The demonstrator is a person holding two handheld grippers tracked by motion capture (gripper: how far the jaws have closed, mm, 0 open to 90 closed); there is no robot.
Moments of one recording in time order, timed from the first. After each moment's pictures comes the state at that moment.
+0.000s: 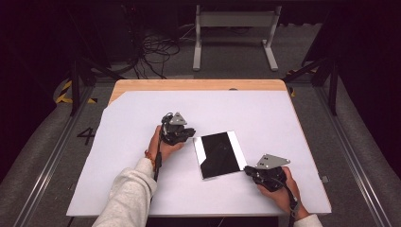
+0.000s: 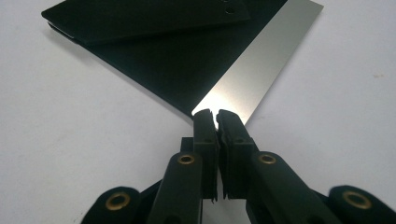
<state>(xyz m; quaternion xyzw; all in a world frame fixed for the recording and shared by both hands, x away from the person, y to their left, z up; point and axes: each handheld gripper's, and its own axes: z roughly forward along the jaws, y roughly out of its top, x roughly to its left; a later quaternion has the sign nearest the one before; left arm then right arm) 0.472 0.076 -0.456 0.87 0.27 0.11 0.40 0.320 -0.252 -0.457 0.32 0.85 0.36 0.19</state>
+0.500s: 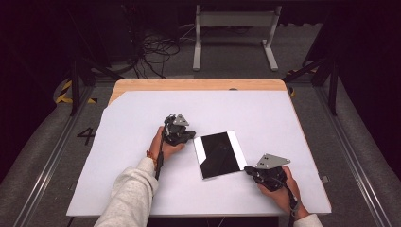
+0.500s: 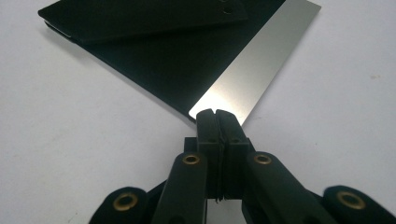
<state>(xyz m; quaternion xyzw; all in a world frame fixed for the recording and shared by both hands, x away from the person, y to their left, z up) 0.478 0.076 -0.464 0.87 0.27 0.10 0.39 0.321 -0.253 -0.457 0.32 0.86 0.36 0.19</state>
